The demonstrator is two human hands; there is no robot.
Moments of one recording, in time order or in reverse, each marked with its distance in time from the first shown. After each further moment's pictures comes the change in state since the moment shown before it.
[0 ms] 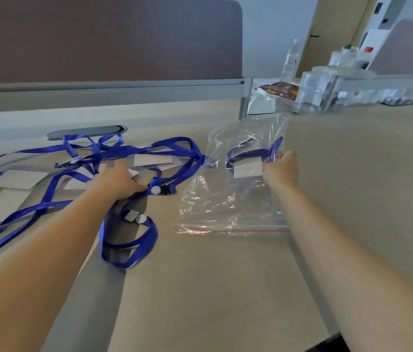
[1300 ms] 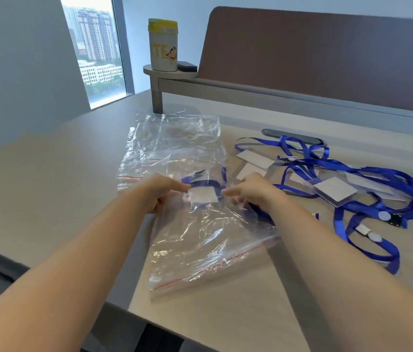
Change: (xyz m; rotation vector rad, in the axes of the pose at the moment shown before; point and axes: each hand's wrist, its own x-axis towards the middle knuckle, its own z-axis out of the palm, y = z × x) left_hand -0.134 -0.309 -0.079 -1.006 0.113 -0.562; right_hand -0.291 -0.115 0.258 -0.443 -1.184 -0.266
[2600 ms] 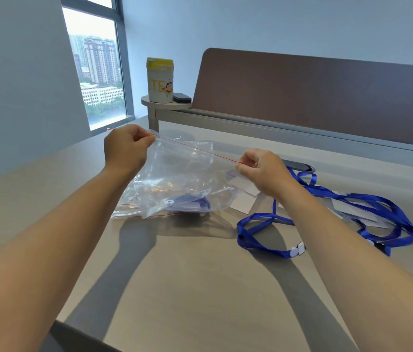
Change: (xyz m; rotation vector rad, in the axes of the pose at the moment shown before) left_hand -0.023 0.077 -0.042 0.061 0.692 0.804; right_hand -0.026 -0.041 -0.064 -0.278 0.348 -0.541
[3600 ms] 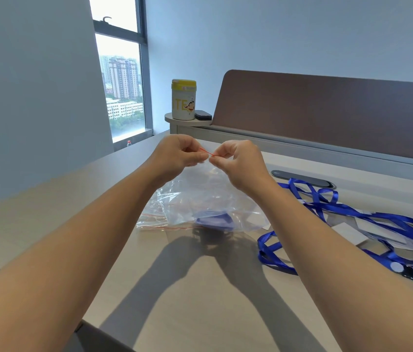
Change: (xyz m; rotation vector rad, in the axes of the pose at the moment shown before) left_hand 0.001 0.037 -0.012 -0.116 -0.465 0.040; right_hand 0.011 -0.086 0.018 0.154 0.101 -0.140
